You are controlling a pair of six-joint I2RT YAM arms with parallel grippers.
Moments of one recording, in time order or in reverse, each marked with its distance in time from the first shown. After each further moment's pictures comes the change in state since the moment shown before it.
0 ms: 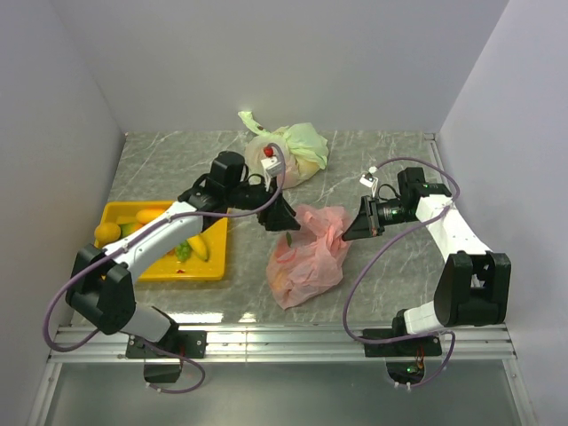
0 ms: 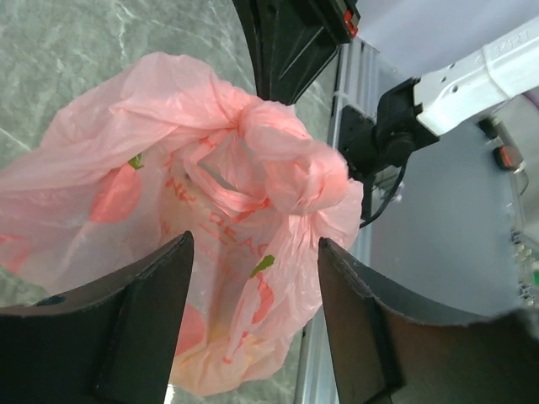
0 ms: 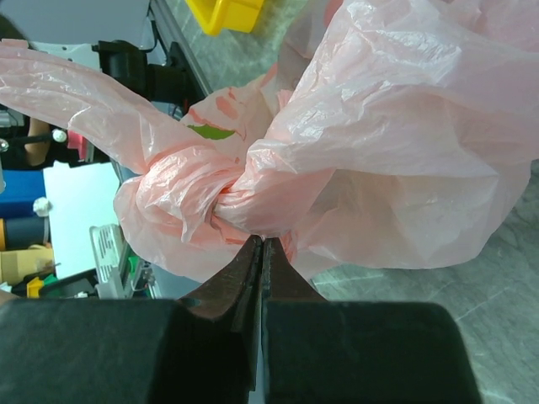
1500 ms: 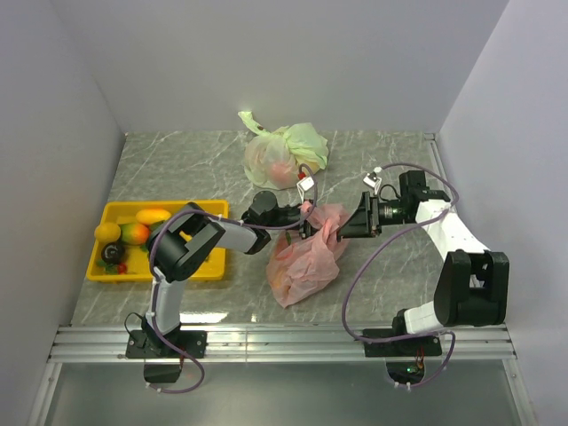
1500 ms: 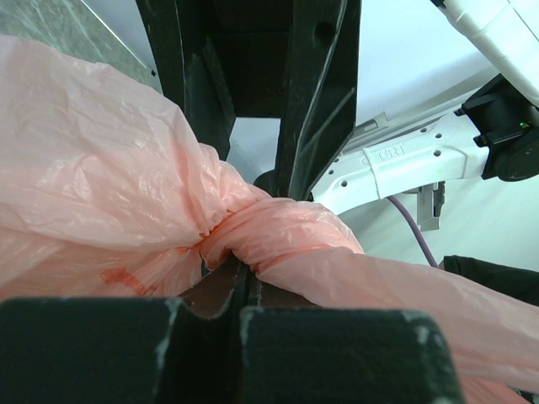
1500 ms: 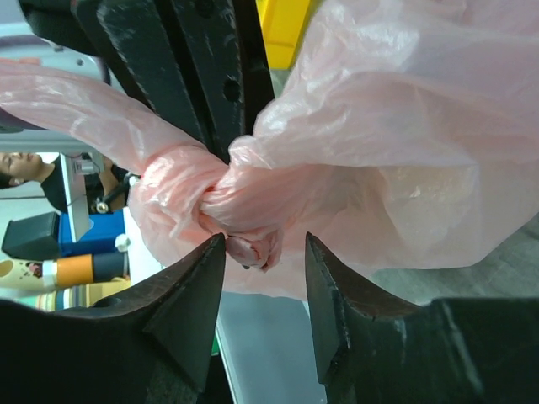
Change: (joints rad) left arm -0.195 0.560 -0.107 1.291 0.009 -1.015; right arm -0.021 -0.001 -0.069 0.183 -0.105 0.275
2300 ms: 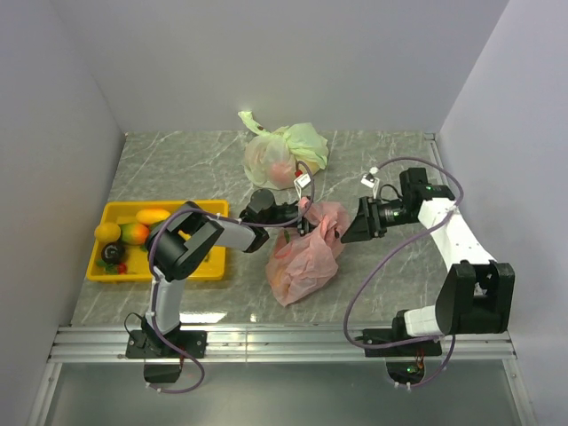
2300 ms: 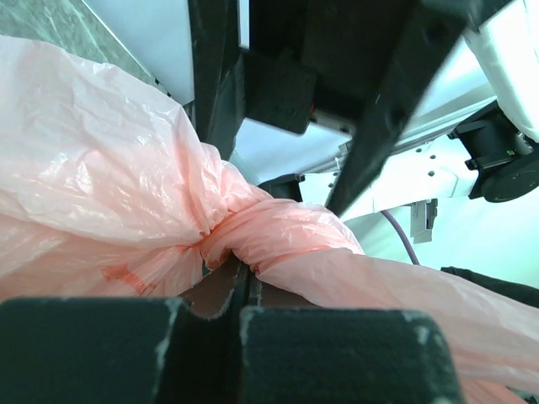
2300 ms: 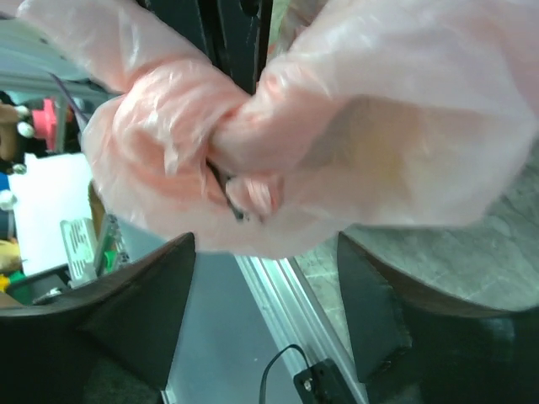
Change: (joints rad) left arm 0.020 0.000 0.000 0.002 -0.009 -0.034; right arm 0.053 -0.053 0.066 -0.187 0.158 -0.271
